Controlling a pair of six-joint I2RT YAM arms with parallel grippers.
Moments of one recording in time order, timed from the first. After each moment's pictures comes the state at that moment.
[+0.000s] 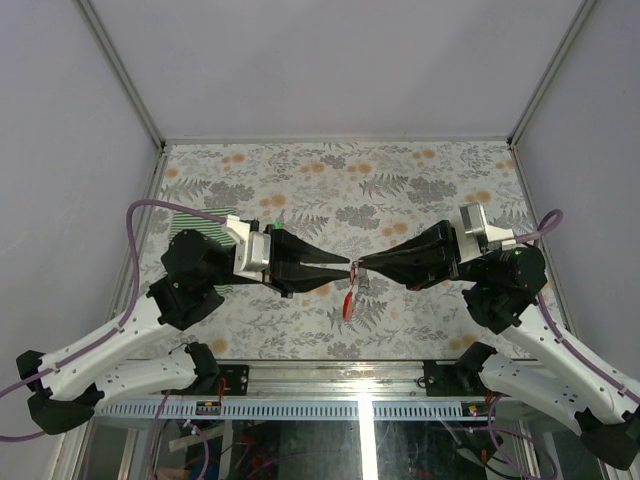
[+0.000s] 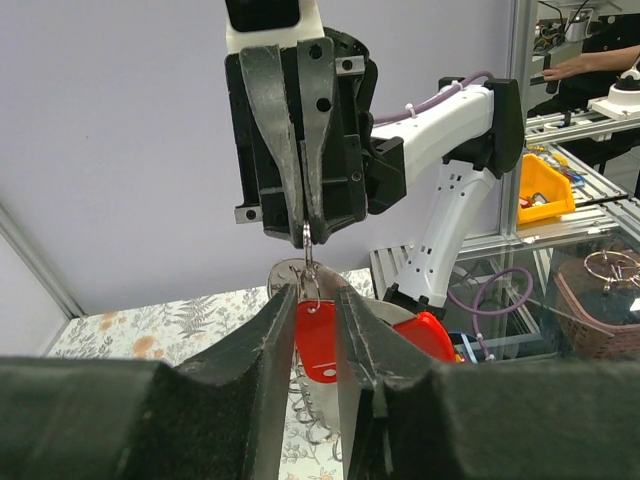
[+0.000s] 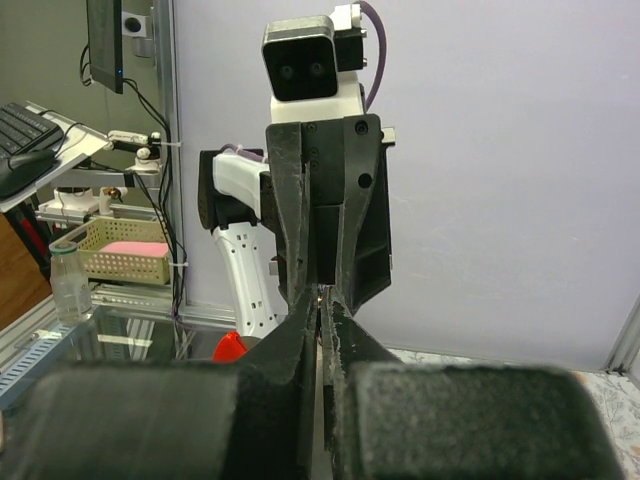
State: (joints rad) left arm -0.97 0.88 1.00 0.26 0.64 -0.03; right arm 0.75 0.79 0.81 0.69 -0.81 0.43
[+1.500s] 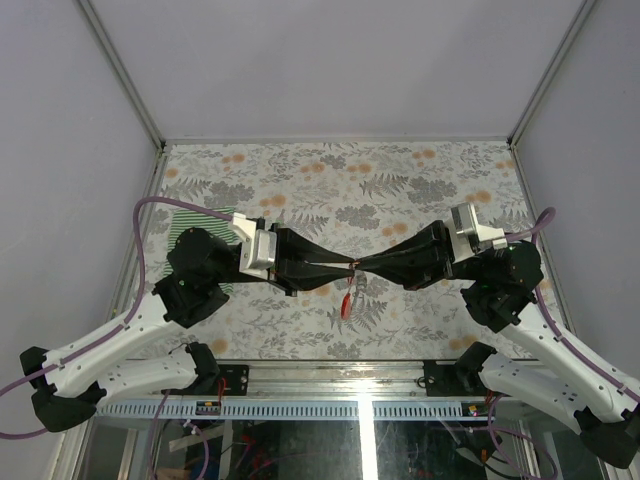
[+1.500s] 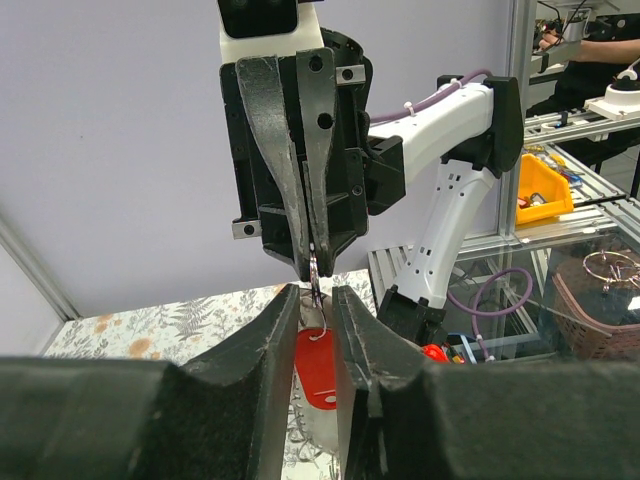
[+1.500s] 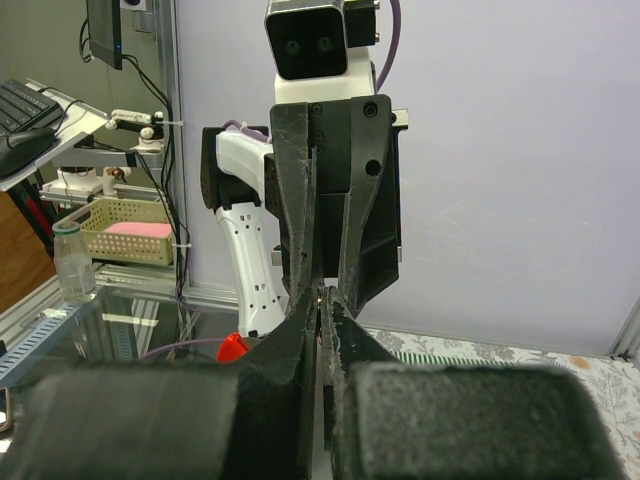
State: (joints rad) left arm -0.97 0.91 1.00 0.29 0.65 -0.03; right arm 0.75 0.80 0.82 0.64 -0.84 0.40
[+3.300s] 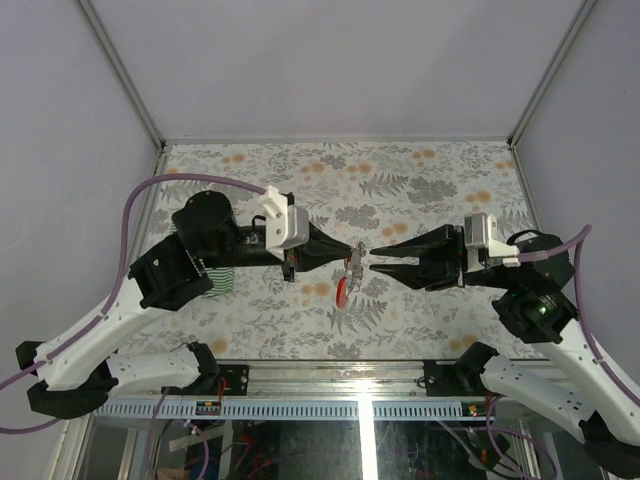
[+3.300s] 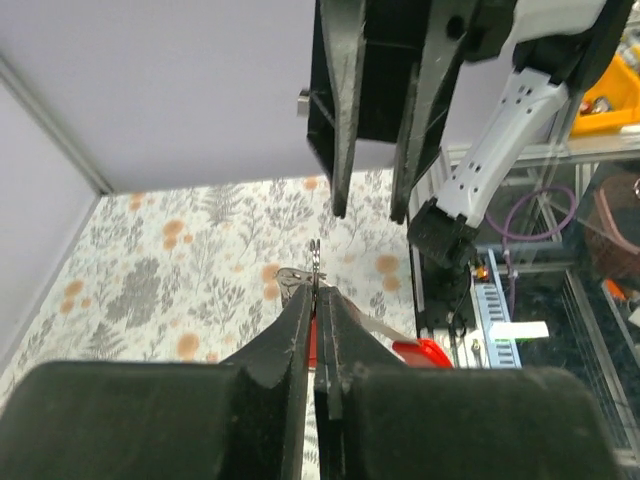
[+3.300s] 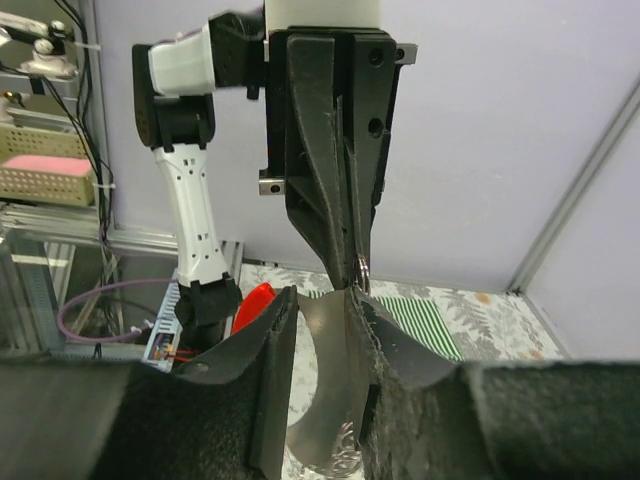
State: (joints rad) left arm -0.97 1.02 1.35 -0.29 0.54 0.15; right arm 0.75 0.72 0.98 0.15 -0.77 0.08
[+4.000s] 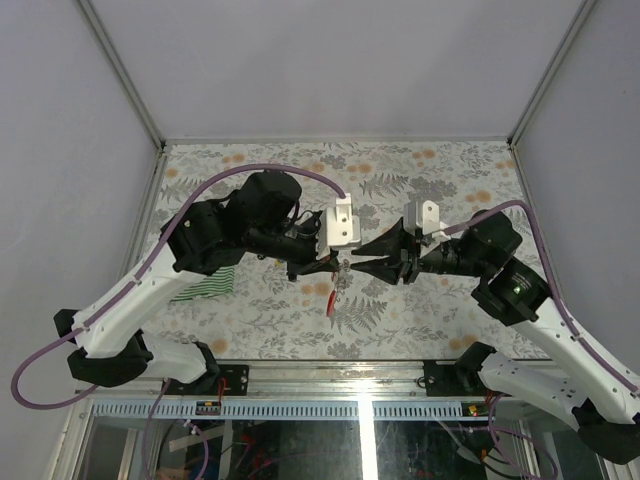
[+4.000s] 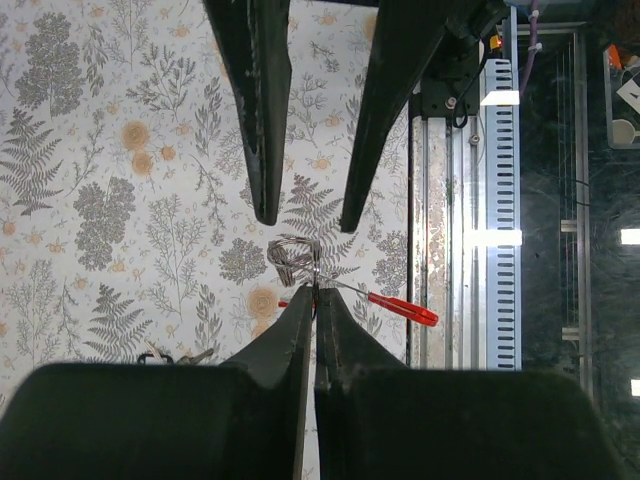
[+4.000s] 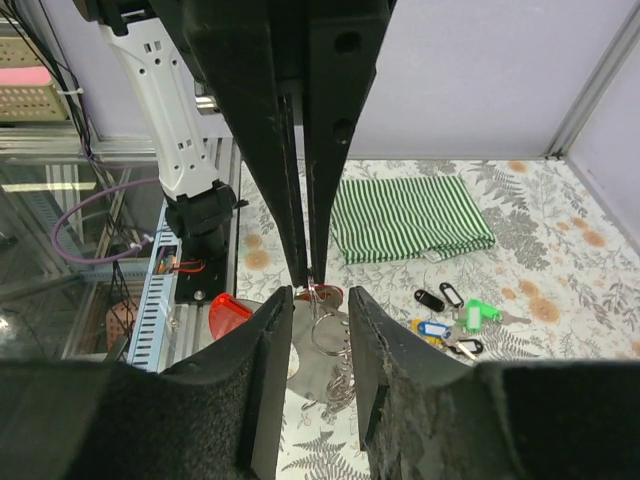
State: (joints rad) left arm -0.97 1.35 1.80 -1.11 0.44 0.39; right arm 0.75 0.83 1.02 -0.16 -0.72 -0.07
